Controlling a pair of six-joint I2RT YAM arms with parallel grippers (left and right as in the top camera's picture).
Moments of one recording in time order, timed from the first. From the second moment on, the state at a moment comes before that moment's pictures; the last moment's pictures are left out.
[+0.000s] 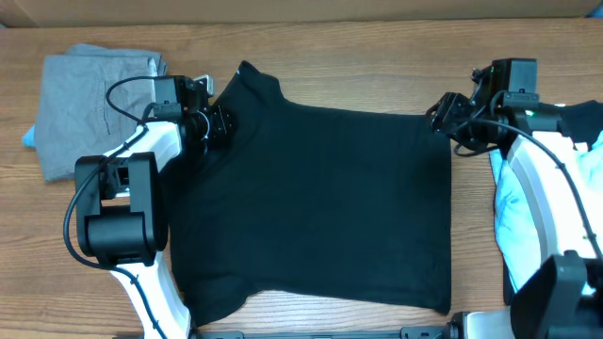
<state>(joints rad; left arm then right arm) 0.04 2.10 1.28 -0.20 0.42 -0.24 -0.07 1.64 1.29 -0.70 -0.28 0.42</state>
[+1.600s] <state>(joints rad) 0.05 2.25 1.59 -0.36 0.22 -0.22 -0.08 1.91 1.32 -0.68 0.03 0.55</state>
